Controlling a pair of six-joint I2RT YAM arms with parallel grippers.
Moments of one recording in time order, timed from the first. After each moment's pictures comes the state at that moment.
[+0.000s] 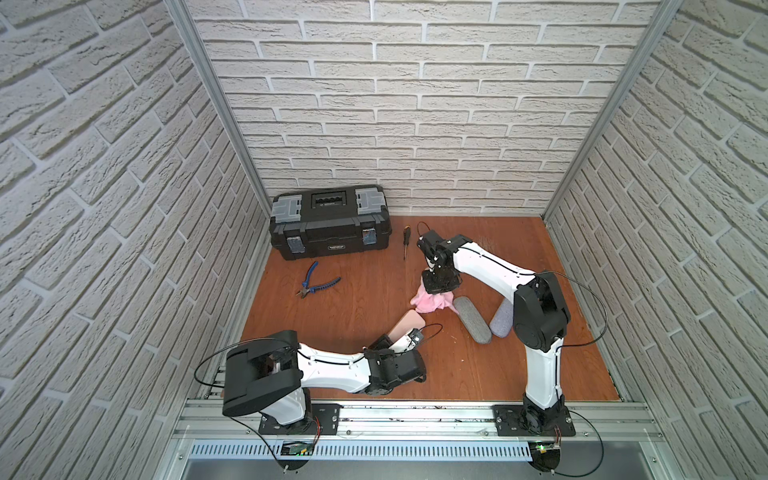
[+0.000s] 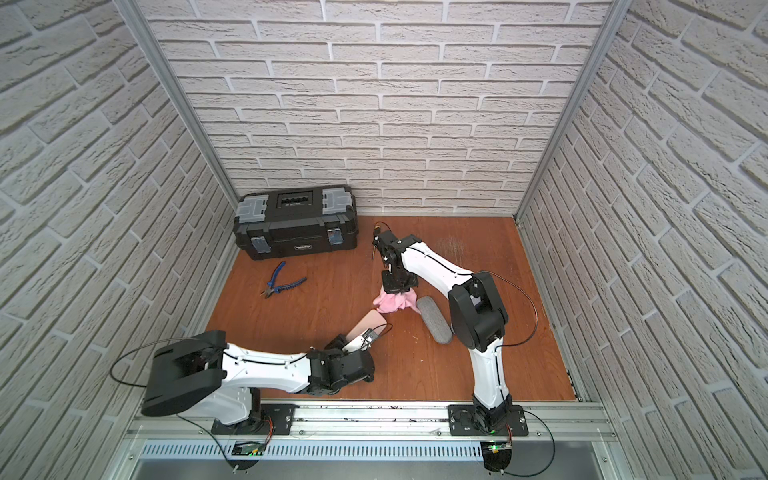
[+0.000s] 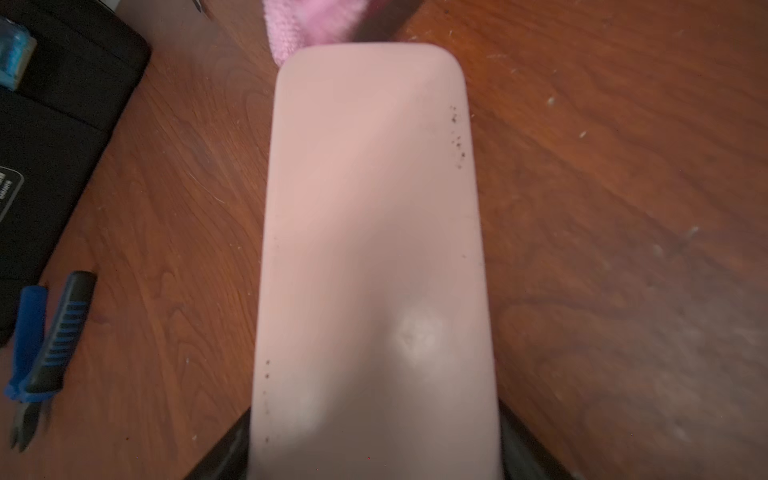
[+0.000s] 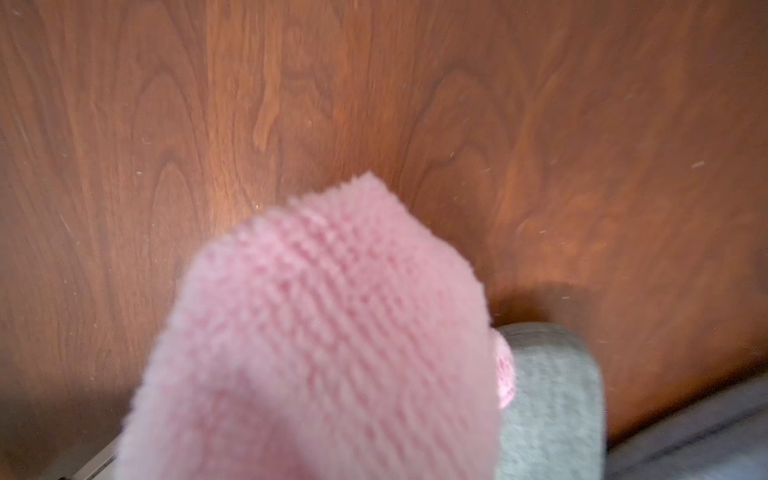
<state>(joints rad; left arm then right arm) -1.34 1.52 0.62 -0.26 -0.71 -0.30 0.55 2.04 1.75 -1.16 0.08 0.39</state>
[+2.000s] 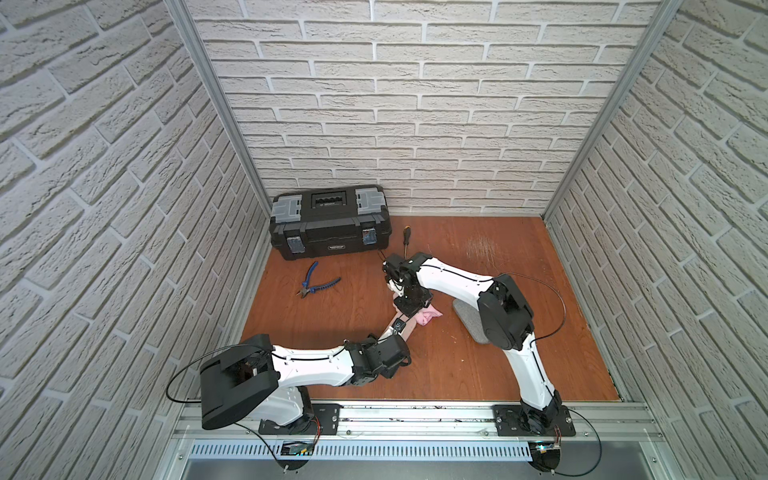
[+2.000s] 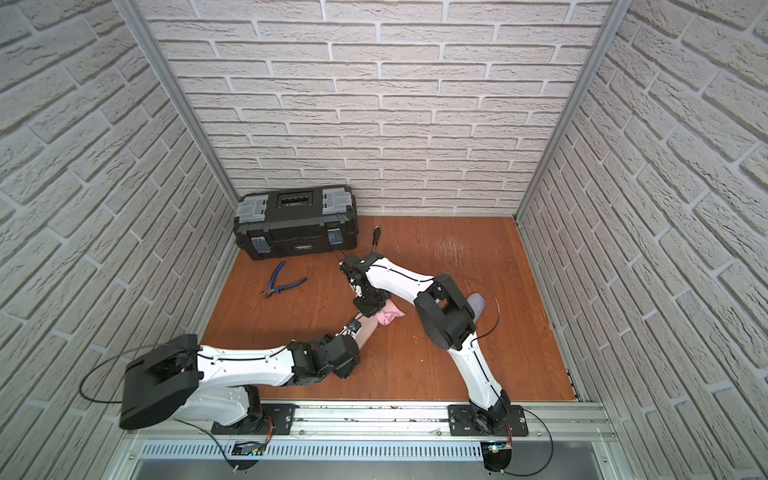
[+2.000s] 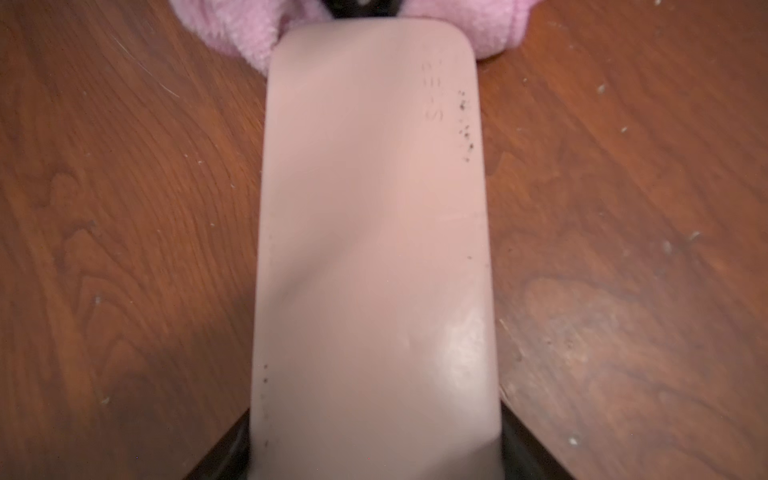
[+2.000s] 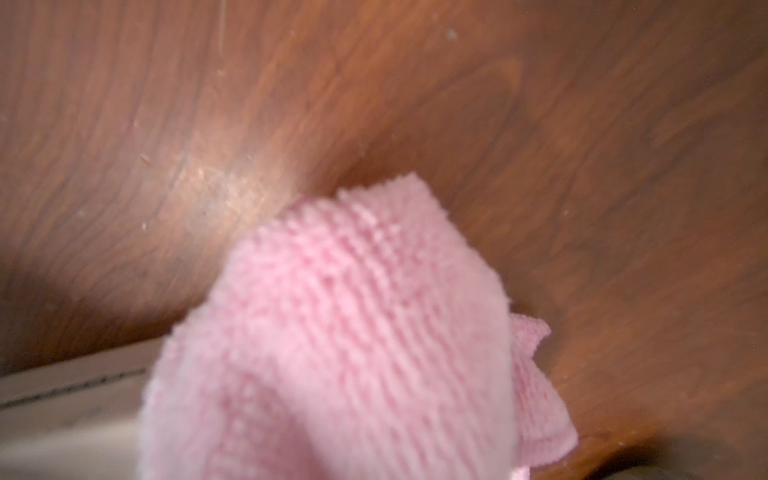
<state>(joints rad) -1.14 1.35 0.51 -0.23 -0.38 -0.42 0.72 2.17 1.72 -1.13 -0.02 0.11</state>
